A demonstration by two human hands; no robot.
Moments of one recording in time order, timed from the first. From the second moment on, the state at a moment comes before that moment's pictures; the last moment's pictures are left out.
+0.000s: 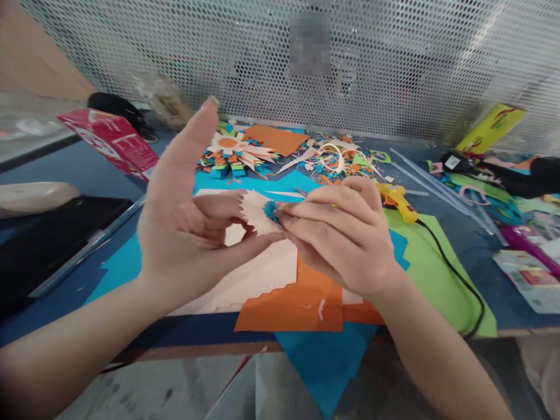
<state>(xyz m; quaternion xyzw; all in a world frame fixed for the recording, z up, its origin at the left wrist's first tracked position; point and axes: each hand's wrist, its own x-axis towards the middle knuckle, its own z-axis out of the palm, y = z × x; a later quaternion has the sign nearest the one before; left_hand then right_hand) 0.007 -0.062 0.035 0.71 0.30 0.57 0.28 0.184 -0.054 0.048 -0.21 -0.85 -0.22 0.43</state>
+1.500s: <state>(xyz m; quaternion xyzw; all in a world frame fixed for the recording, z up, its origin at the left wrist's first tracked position) 0.001 -0.059 0.039 0.75 0.25 0.52 0.33 0.183 -0.048 0.047 -0.19 -0.86 -0.04 0.48</state>
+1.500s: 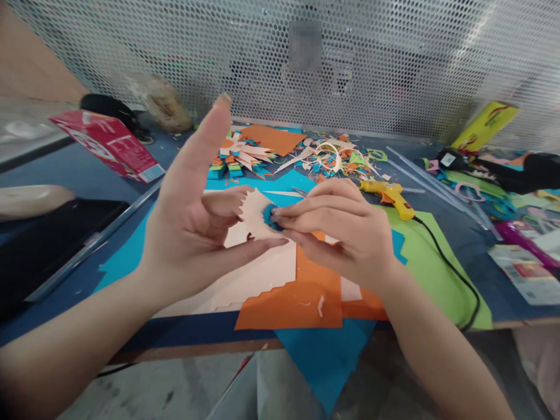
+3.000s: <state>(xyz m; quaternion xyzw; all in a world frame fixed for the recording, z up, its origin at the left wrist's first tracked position) 0.003 -0.054 0.030 0.78 0.24 0.51 0.27 0.179 -0.051 0.040 -0.24 -0.85 -0.15 0.45</state>
